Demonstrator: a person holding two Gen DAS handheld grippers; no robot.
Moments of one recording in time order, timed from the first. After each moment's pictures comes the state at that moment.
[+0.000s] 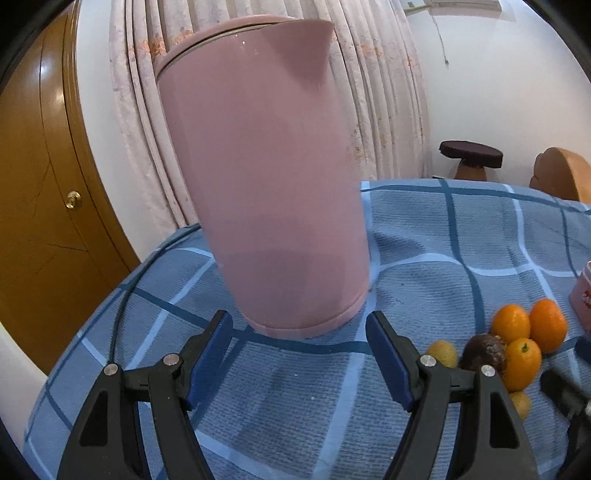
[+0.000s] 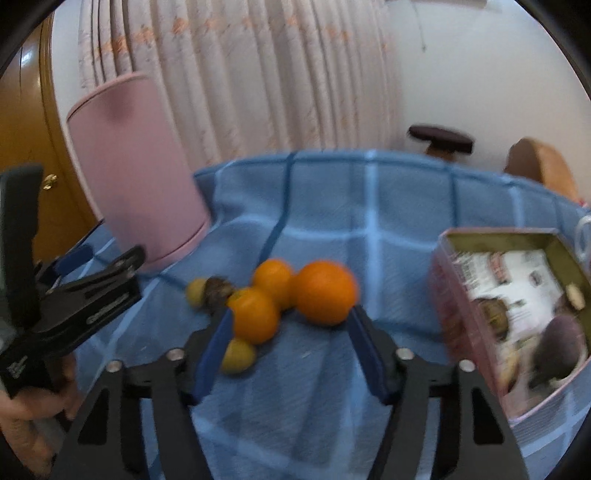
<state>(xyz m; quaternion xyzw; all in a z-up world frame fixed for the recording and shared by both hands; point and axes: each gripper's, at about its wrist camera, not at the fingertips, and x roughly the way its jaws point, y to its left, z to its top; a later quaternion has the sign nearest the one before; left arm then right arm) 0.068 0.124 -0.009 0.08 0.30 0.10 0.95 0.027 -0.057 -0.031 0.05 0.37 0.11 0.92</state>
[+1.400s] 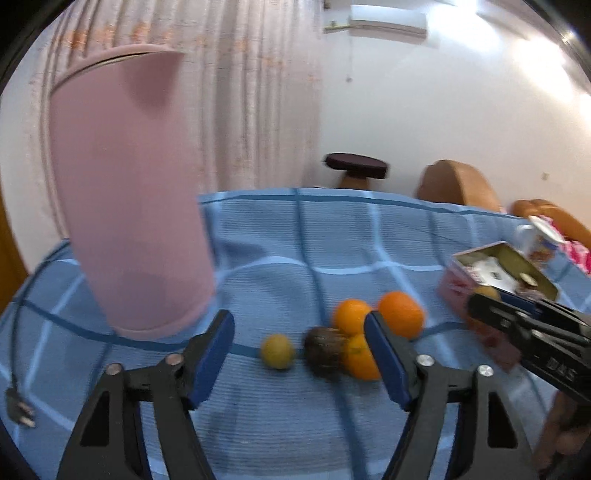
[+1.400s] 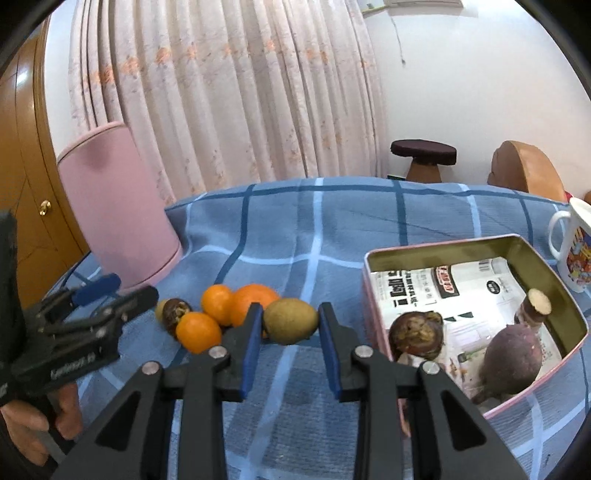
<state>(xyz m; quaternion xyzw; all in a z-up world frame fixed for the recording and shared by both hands) 0.044 0.084 -0.004 0.01 0.29 -0.17 0.94 0.010 -0.120 -0.006 0.06 0.30 0.06 0.95</state>
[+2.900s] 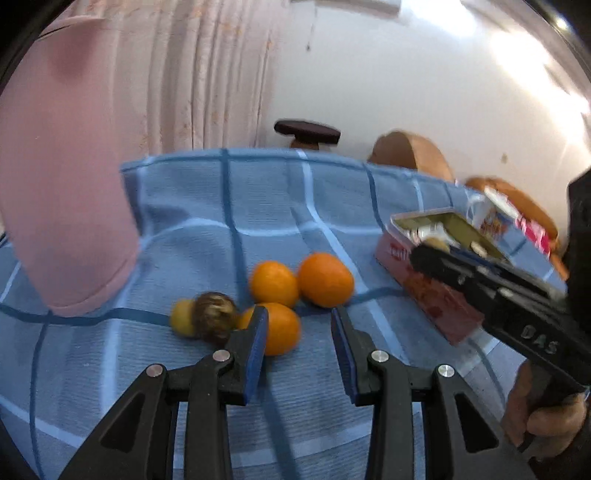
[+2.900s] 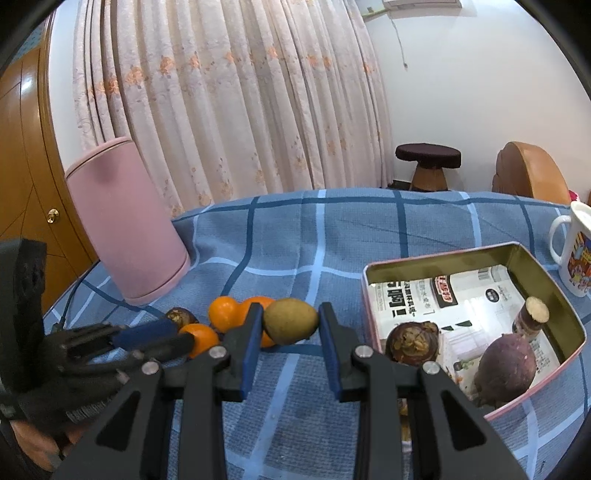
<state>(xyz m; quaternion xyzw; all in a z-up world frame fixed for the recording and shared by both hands) 0.042 0.049 -0.015 0.01 0.36 -0.25 0.90 0.006 -0.124 0.000 0.07 0.29 0.08 0.95</state>
